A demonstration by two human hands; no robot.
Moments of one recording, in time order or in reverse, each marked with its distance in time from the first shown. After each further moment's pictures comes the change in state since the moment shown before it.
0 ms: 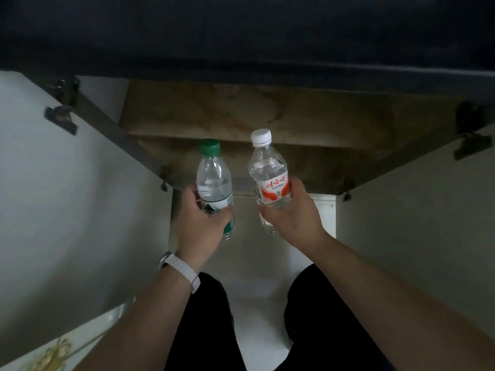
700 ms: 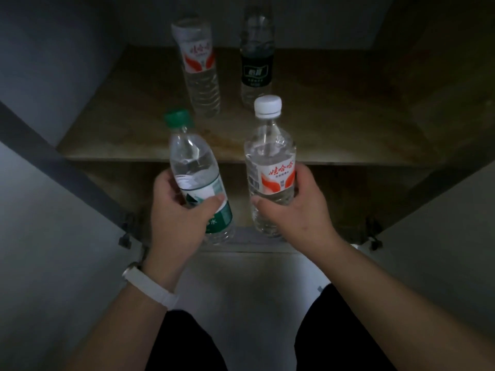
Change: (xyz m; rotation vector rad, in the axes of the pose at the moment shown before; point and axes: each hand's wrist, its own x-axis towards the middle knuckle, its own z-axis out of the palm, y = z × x) left_hand 0.120 -0.067 0.080 -0.261 0.081 0.324; right_hand 0.133 0.081 0.029 0.175 0.182 -0.388
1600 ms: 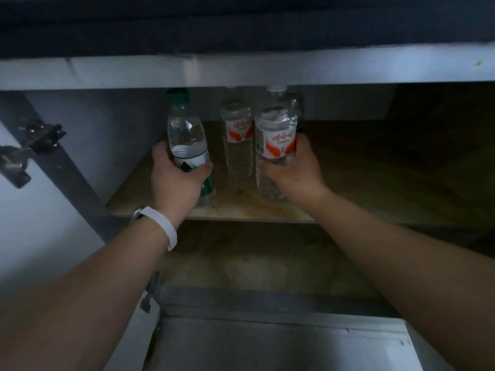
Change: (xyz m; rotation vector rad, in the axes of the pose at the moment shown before) left_hand 0.144 0.058 -0.031 0.155 0.148 0.287; right_hand 0.132 -0.083 0.038 0.013 0.101 -0.240
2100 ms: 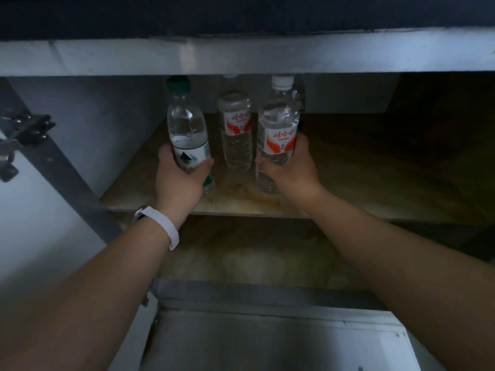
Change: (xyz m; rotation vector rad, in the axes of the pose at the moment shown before) left_hand 0.000 -0.019 0.011 -0.001 -0.045 -0.014; right_hand 0.003 0.015 0.007 0.039 -0.021 0.042
